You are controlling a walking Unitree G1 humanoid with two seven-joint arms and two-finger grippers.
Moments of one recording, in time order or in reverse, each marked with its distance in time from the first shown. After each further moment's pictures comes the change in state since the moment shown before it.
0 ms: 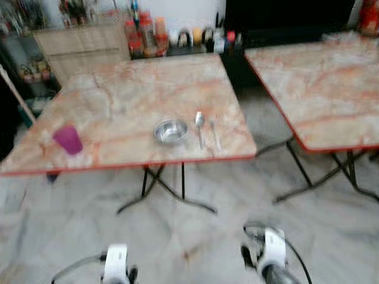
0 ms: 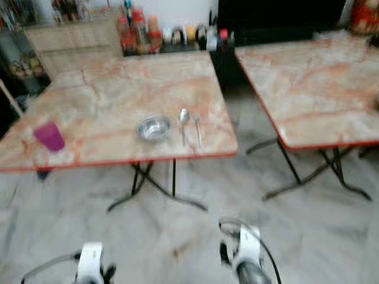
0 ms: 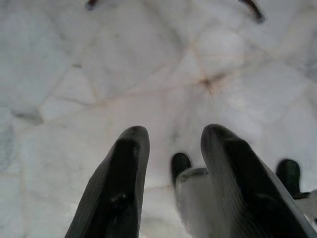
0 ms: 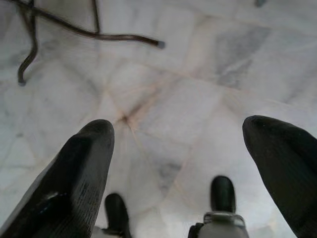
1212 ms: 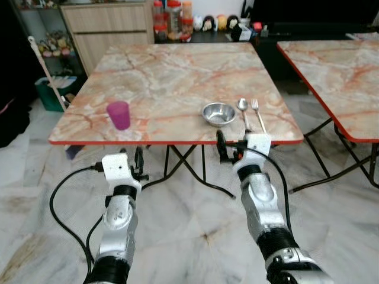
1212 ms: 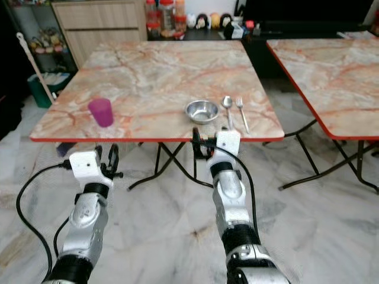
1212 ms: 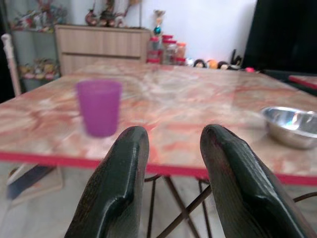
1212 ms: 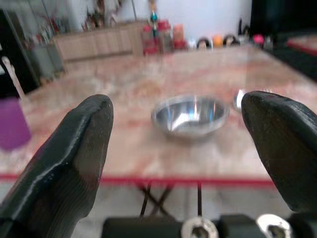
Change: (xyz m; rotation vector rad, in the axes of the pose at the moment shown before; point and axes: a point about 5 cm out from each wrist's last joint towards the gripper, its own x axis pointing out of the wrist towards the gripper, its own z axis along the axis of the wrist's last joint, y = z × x) left arm -0.054 -0.054 0.216 -0.054 -1.061 -0.028; right arm -0.049 0.109 0.226 -0.159 -0.977 0.302
